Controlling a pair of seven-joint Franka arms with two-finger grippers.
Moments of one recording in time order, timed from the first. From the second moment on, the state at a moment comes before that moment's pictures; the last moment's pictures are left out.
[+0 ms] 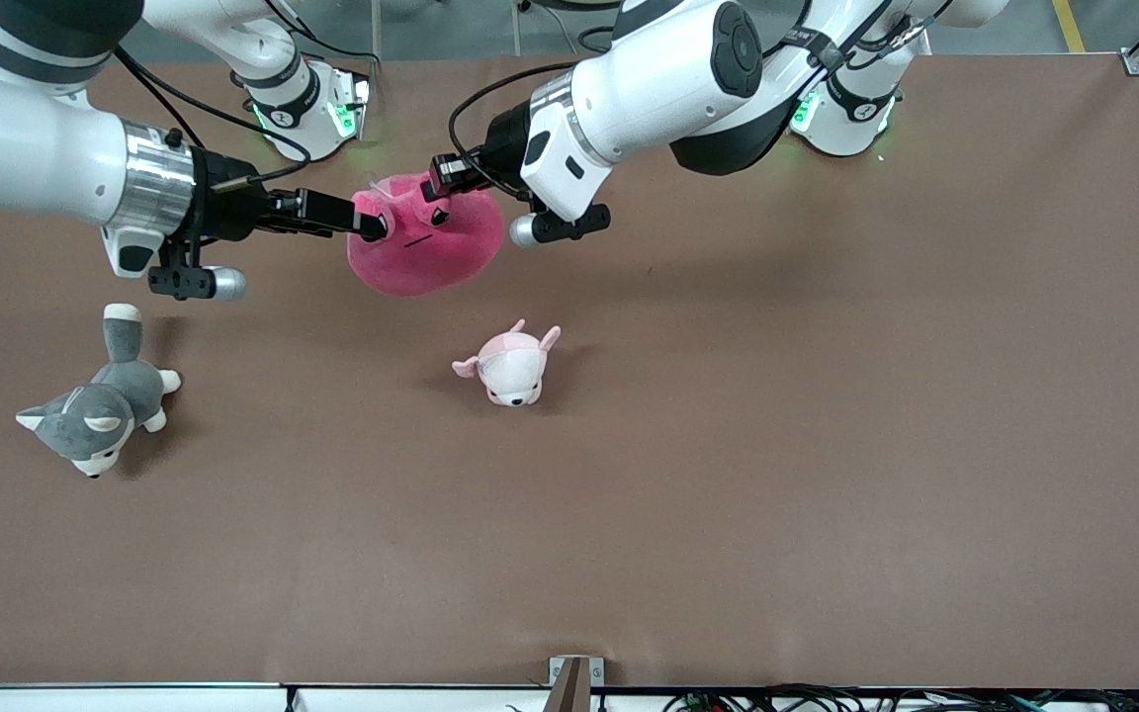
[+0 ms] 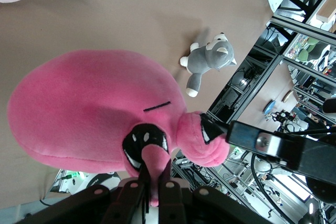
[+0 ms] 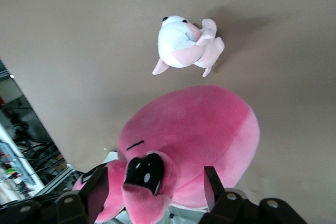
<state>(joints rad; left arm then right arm) -0.42 0.39 -0.53 -1.44 -0.65 2.35 -1.02 0.27 0.07 -0.03 -1.62 0.63 1.56 0.43</state>
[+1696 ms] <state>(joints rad) -0.43 0.40 -0.53 -1.44 -0.65 2.38 -1.02 0.31 0.07 -0.03 -1.62 0.58 1.48 0.43</state>
